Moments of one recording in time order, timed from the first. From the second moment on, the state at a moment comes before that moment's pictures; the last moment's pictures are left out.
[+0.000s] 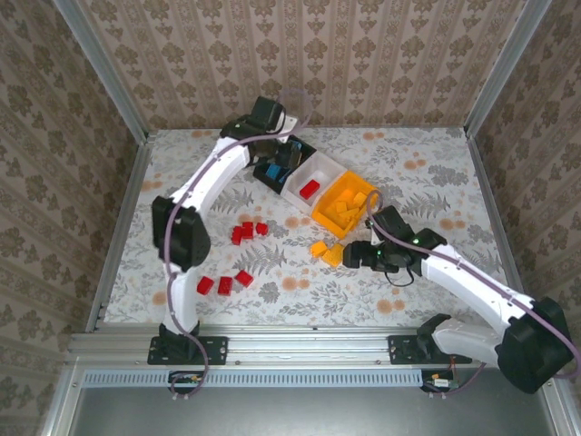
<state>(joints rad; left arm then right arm) -0.53 2.14 2.13 -0.92 0.18 -0.06 0.50 1.10 0.74 -0.73 -0.14 0.60</state>
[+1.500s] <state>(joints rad) -0.54 1.44 1.19 -0.79 0.19 -0.19 0.57 1.48 1.05 -0.88 0.03 0.34</state>
